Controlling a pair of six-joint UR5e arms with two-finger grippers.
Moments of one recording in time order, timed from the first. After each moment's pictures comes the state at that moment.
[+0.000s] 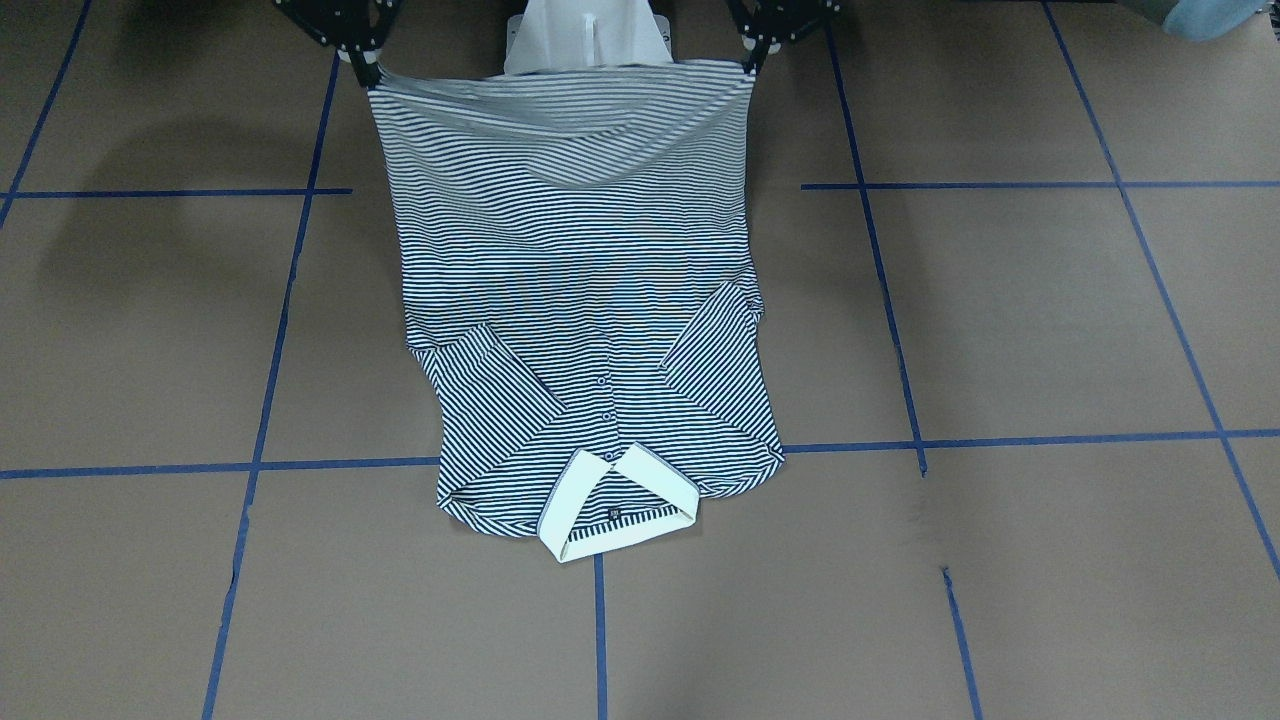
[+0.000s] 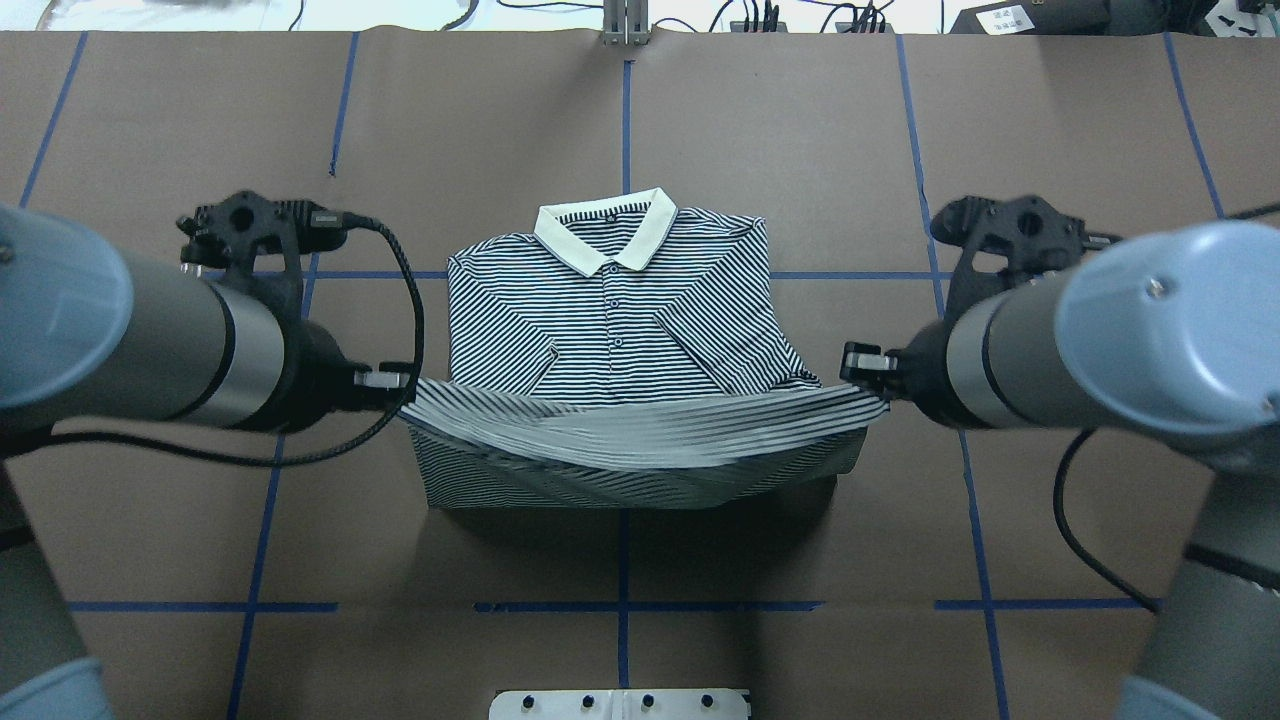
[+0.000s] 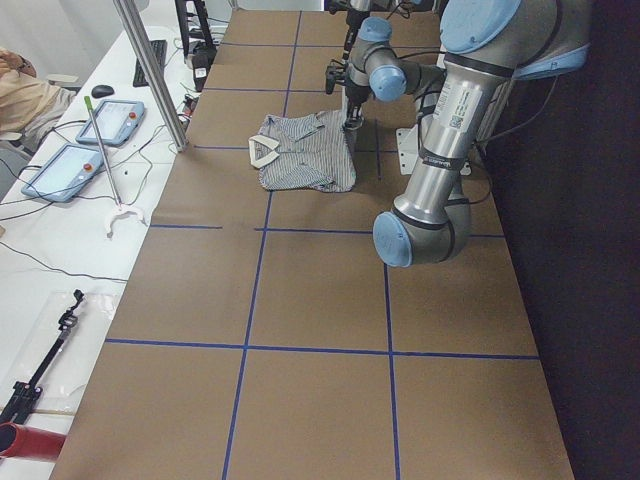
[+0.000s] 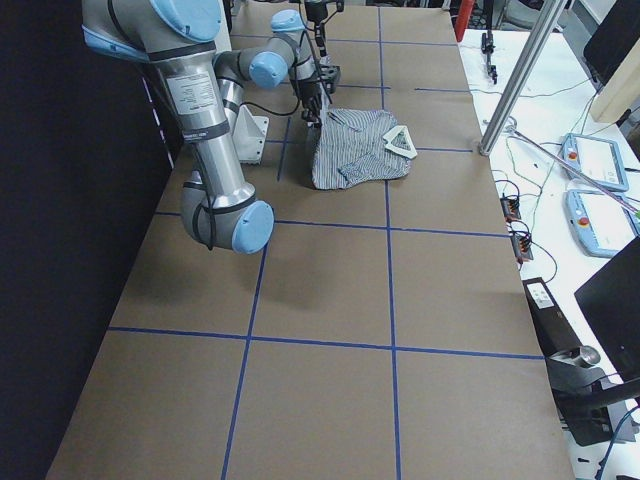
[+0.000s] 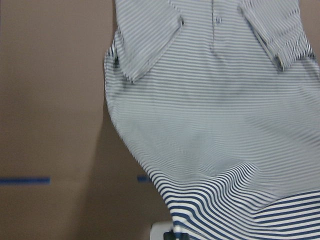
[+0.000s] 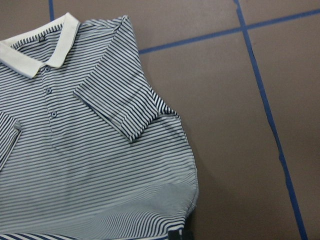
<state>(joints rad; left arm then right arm) -0.59 -2.05 -2.29 -1.27 -1.81 -1.19 0.58 -1.12 2.32 -1.99 1.72 1.37</state>
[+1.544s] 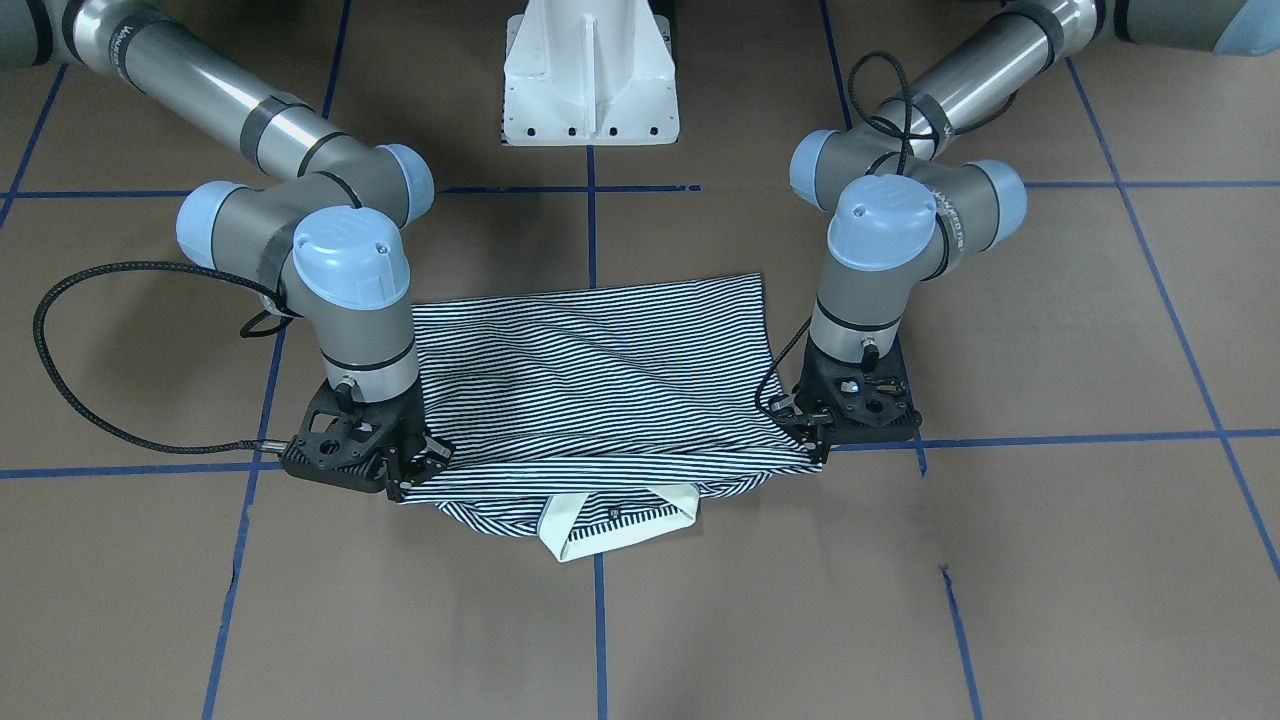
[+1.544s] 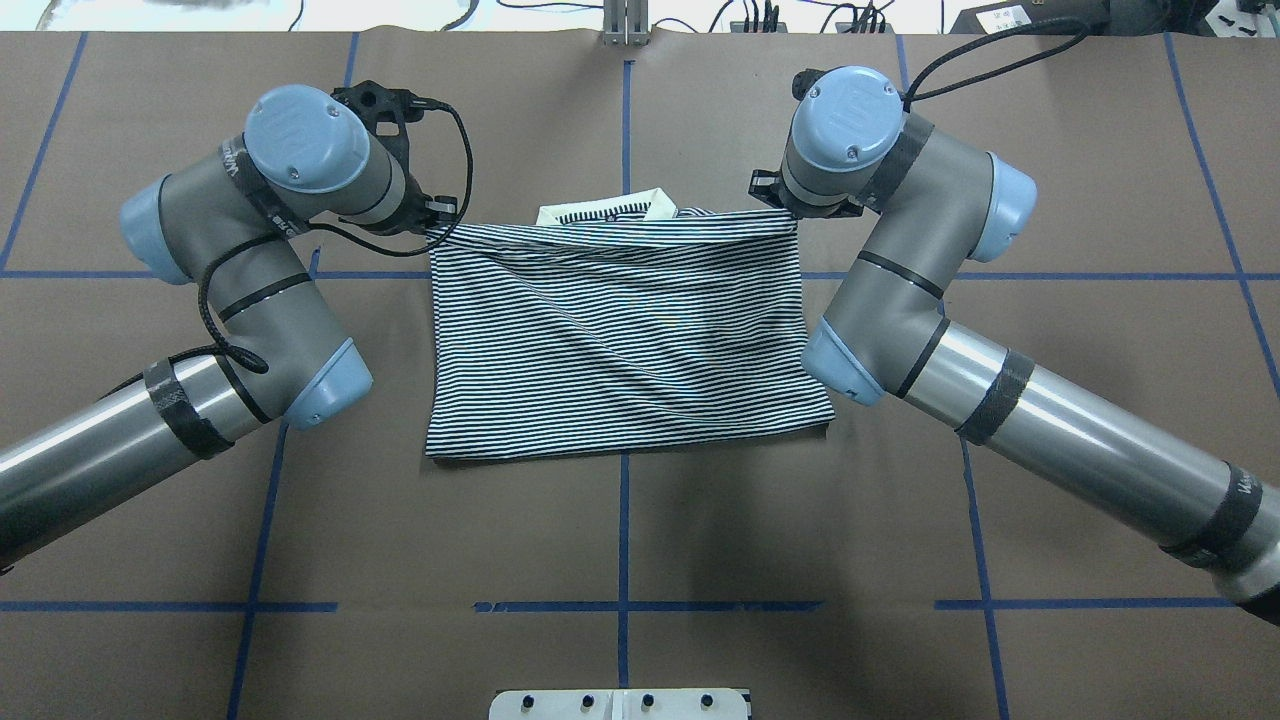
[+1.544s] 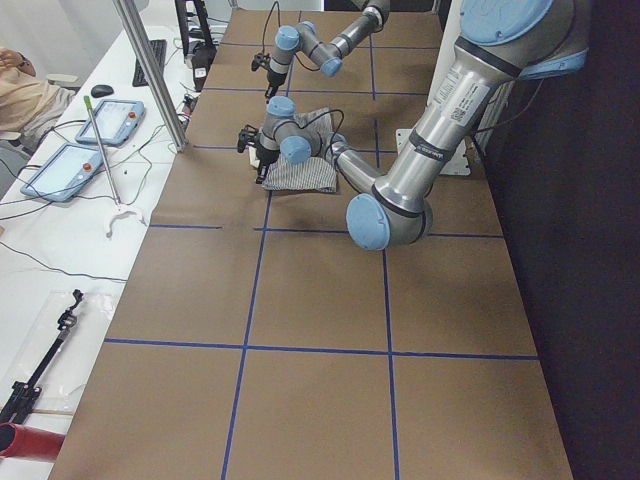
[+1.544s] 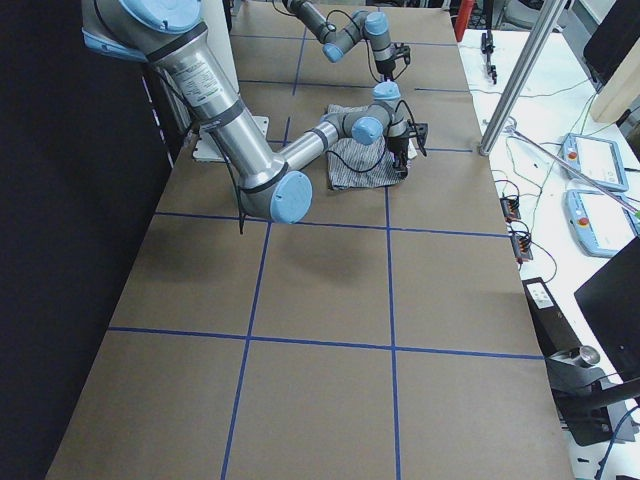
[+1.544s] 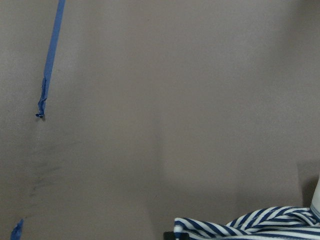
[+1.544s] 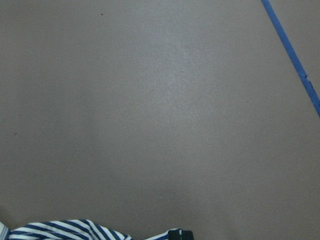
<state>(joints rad) -0.75 -2.19 -1.45 -1.89 -1.75 -1.05 0.74 -0.87 1.37 -1.36 1.70 1.27</state>
